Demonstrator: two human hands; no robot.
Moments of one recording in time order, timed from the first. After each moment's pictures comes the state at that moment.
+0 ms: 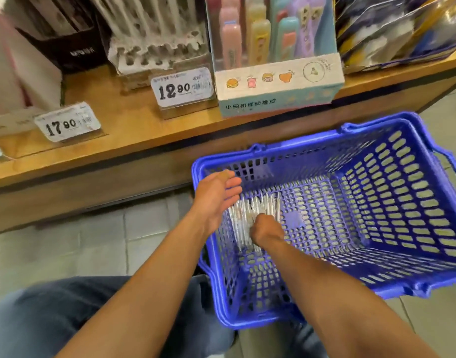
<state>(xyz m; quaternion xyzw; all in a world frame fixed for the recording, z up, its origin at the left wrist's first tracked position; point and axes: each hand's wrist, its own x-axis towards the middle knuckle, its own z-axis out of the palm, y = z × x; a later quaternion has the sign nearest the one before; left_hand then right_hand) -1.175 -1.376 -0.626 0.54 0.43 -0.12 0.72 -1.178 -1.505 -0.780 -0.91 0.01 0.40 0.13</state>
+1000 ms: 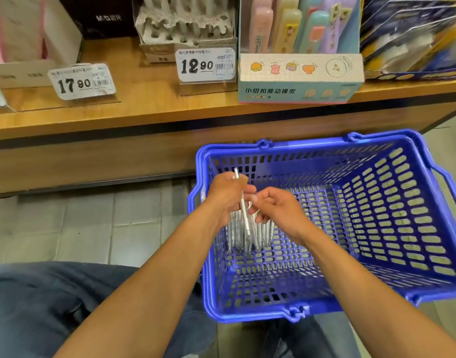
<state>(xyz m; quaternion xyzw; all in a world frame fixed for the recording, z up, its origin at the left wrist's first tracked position) -1.180 -1.396 -0.647 0.58 0.42 -0.13 0.69 -1.150 -1.542 -0.693 -0.71 -0.06 0.38 0.58</state>
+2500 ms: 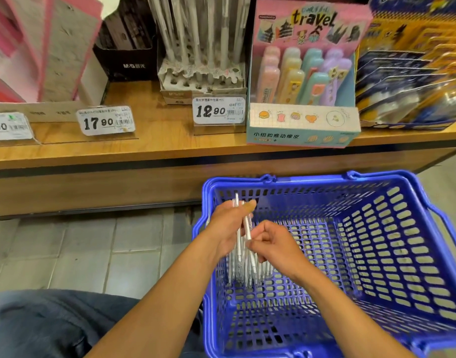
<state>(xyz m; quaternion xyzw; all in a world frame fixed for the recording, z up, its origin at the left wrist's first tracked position) -1.176 -1.389 -0.642 0.49 0.42 -0.11 0.76 -1.161 -1.528 -0.676 -0.74 -0.09 0.38 0.54</state>
